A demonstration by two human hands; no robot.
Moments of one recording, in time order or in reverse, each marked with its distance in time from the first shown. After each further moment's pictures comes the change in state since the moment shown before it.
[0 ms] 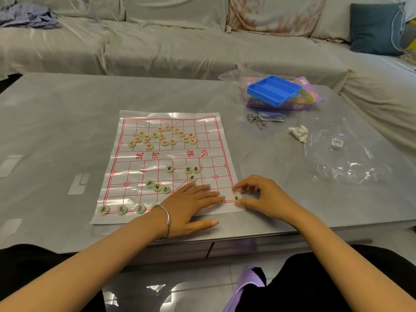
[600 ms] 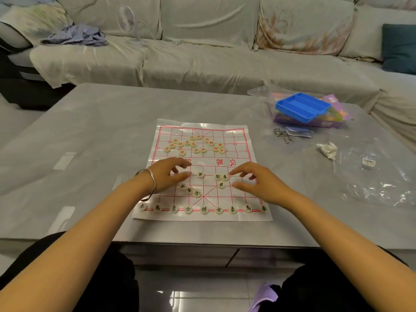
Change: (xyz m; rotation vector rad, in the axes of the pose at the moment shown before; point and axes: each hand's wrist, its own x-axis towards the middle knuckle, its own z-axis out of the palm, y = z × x) left_hand -0.047 -0.077 -0.067 -0.378 0.199 -0.549; right_hand 0.052 -0.071 0.005 0.004 -0.032 -0.117
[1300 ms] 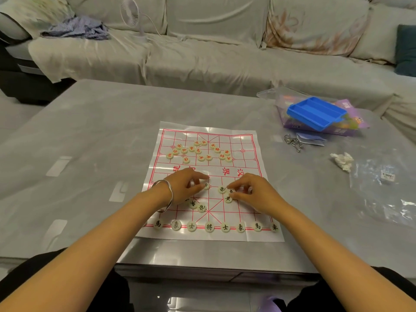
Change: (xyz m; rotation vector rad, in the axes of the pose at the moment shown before) left_hand 0.032 0.006 0.016 0.023 -0.067 0.070; right_hand 0.041 0.008 0.025 -0.011 0.003 0.074
